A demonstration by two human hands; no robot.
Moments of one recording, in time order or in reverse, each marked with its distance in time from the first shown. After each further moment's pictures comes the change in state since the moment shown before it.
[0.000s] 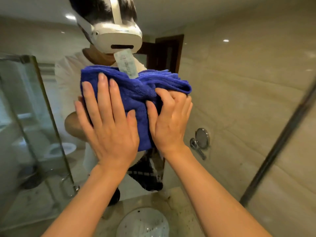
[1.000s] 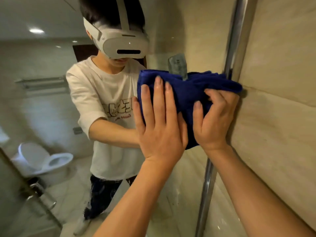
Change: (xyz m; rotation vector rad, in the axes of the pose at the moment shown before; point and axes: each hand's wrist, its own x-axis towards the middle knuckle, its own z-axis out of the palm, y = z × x) left_hand -0.046 0.425 0.136 -0.199 -0.066 0.120; right_hand -0.002 0.420 -0.184 -0.052 0.058 0.043
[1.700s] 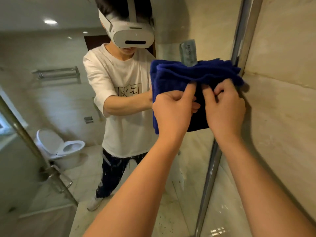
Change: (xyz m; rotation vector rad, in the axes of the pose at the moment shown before) left_hand 0.035 0.021 -0.056 -1.063 -0.448 -0.930; right_hand 0.020 -0.045 -0.042 -0.030 -0.322 0.615
